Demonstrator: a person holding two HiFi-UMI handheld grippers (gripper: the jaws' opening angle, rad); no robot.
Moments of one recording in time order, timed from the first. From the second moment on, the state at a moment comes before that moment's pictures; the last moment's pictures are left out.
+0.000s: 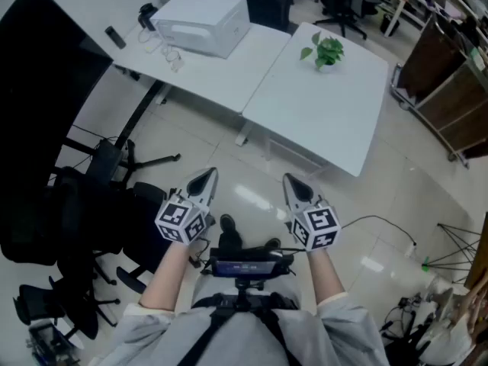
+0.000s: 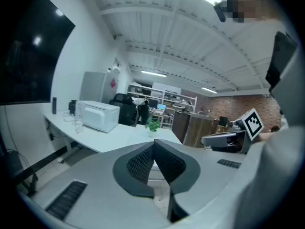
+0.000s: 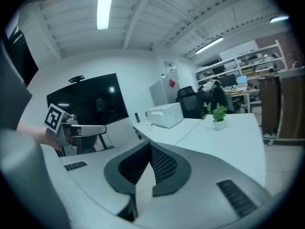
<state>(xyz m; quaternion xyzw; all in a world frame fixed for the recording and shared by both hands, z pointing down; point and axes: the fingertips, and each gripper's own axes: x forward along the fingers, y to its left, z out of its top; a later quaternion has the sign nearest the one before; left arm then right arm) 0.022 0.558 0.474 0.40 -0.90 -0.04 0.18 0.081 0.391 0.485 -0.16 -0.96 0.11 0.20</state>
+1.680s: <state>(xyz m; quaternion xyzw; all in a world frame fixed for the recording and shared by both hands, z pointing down) -0.261 0.683 0.485 0.33 -0.93 -0.06 0.16 -0.221 0.530 0.481 -0.21 -0.95 0.08 0.19</state>
